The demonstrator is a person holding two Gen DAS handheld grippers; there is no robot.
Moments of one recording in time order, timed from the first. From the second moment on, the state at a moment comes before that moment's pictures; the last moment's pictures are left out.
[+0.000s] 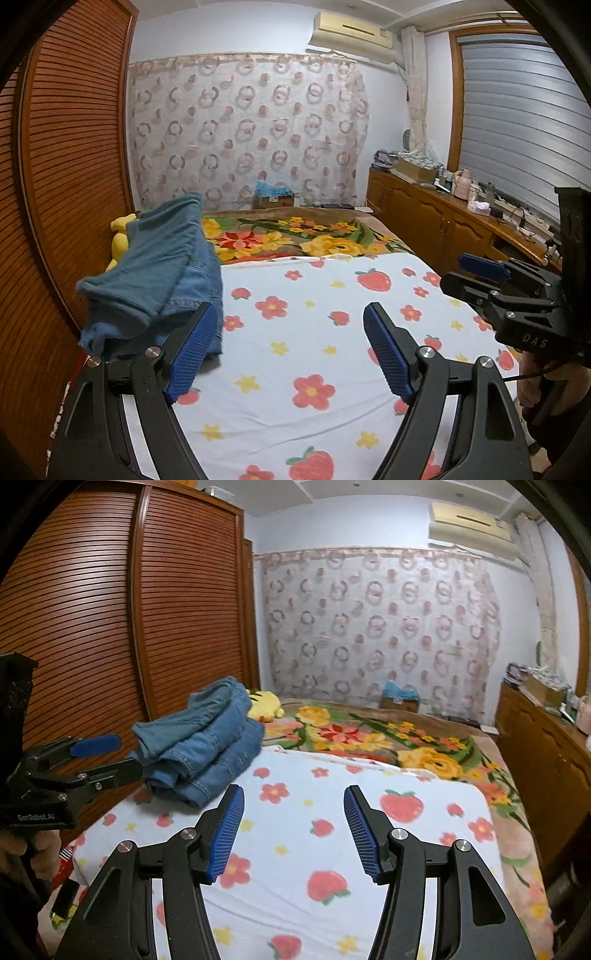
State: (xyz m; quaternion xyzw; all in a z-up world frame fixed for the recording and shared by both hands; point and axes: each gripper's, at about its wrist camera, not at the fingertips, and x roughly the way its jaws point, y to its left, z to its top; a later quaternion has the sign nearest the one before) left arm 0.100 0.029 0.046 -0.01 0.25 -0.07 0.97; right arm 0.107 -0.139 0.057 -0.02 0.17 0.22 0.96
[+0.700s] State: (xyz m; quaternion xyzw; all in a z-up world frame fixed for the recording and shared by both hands) left arm 0.068 0.009 0.052 0.00 0.23 -0.06 0.97; right arm 0.060 -0.124 0.064 0.00 0.15 0.15 0.98
